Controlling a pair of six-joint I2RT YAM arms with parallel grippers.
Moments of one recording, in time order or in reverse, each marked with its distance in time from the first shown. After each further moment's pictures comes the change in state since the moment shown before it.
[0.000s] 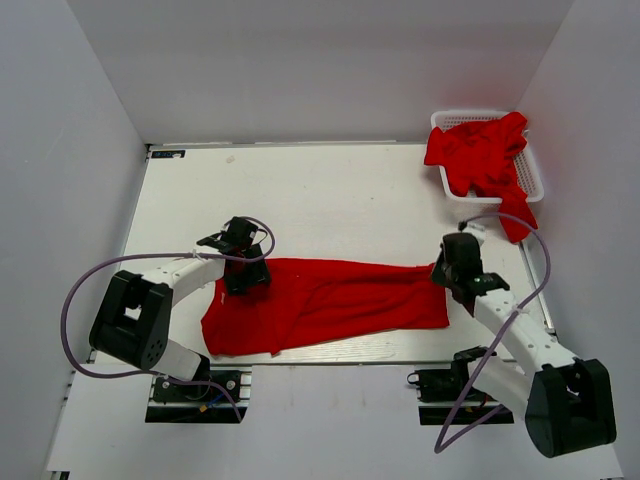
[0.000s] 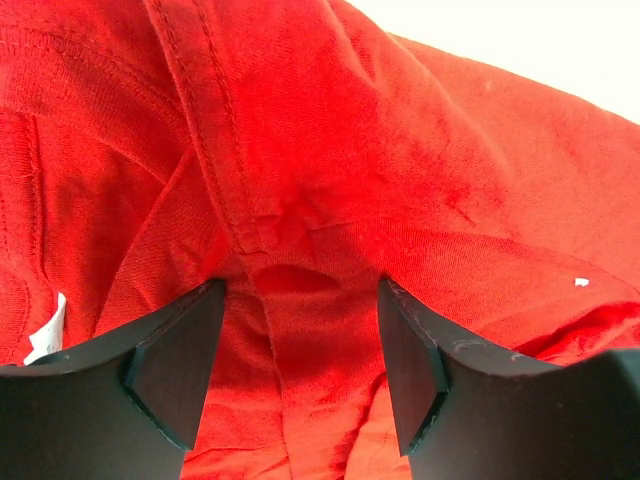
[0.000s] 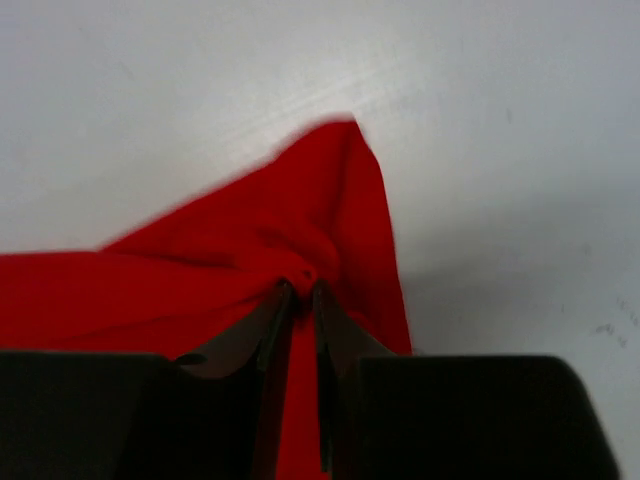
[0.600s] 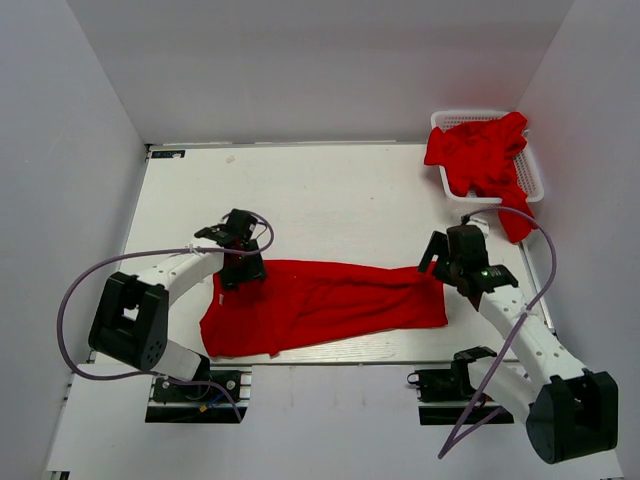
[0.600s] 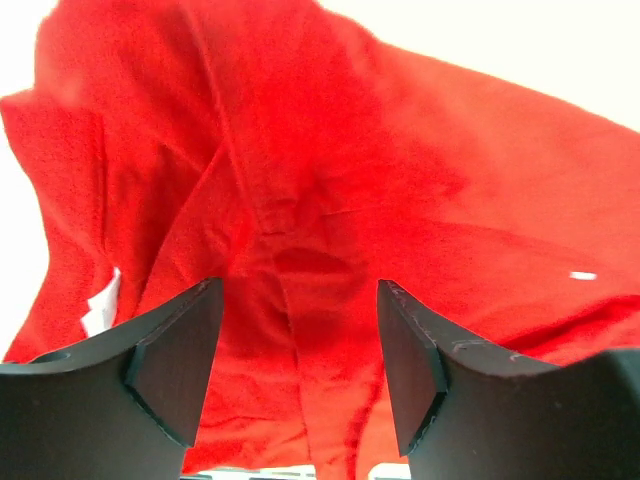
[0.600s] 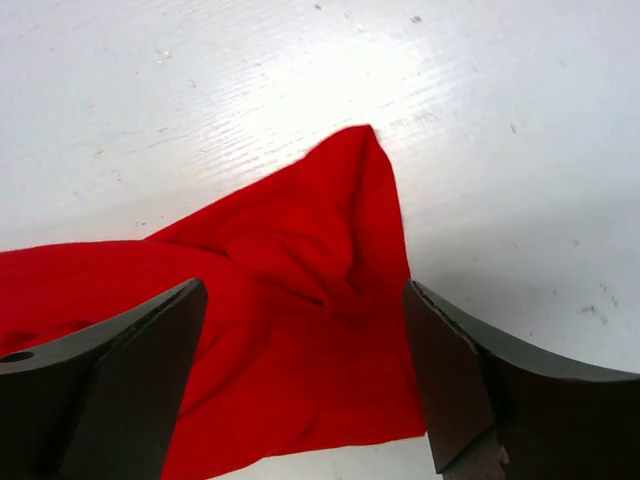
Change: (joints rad) left arm 0.000 -0.011 0.069 -0.136 -0.054 0.024; right arm 0.000 -0.057 0.077 -0.191 -0.043 0.039
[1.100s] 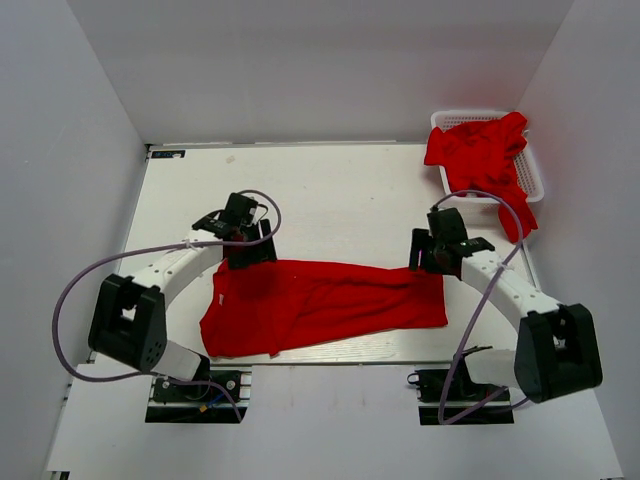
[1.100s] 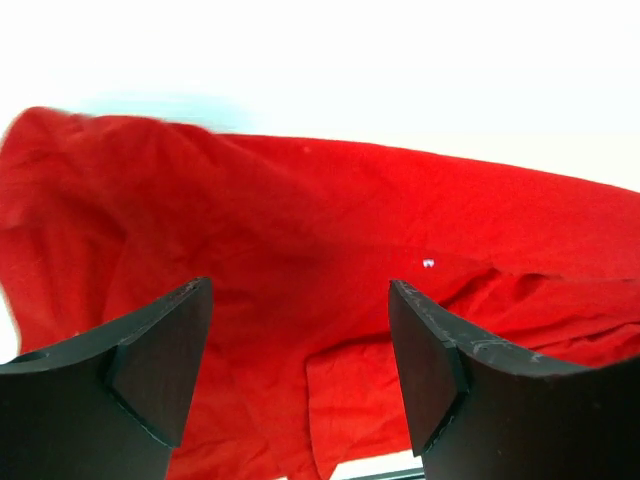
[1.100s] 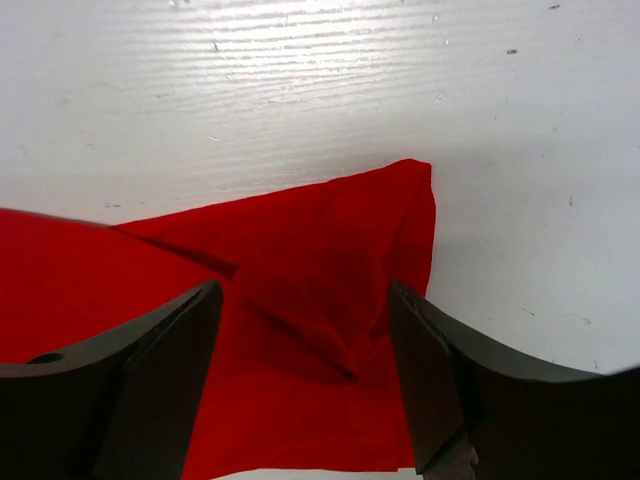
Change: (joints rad) left arm 0.000 -0.021 0.137 0.045 0.089 0.124; right arm 0.033 0.316 0.152 0.018 -0.078 -0.226
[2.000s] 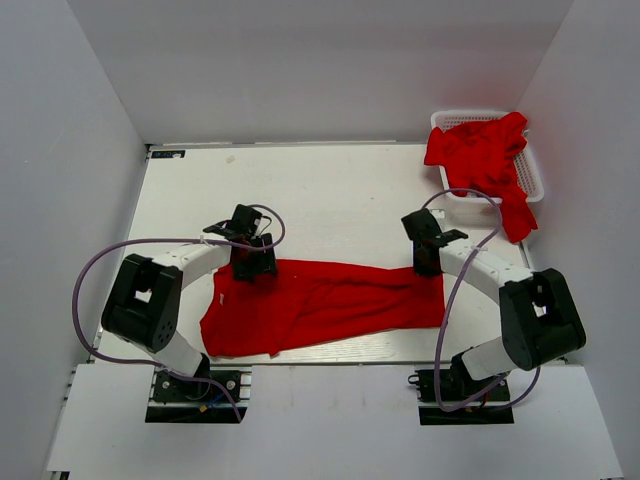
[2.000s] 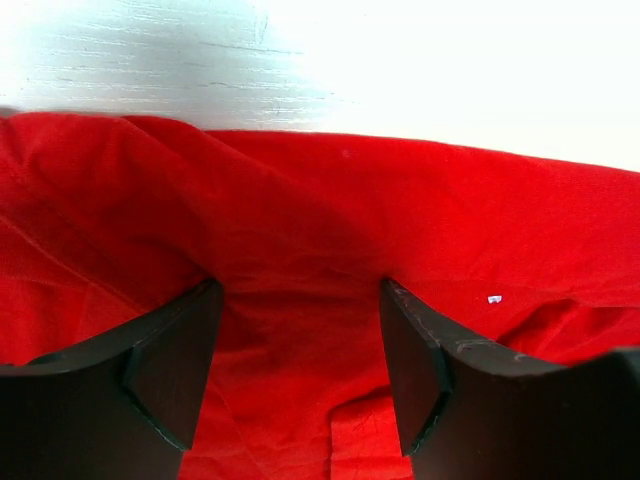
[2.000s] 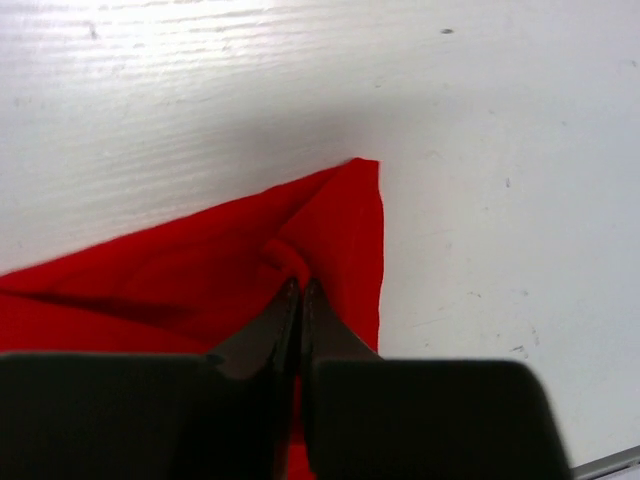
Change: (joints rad) left arm 0.003 0.142 -0.096 0.143 0.064 0.012; right arm 0.126 0.201 0.060 -0.058 0.280 0.035
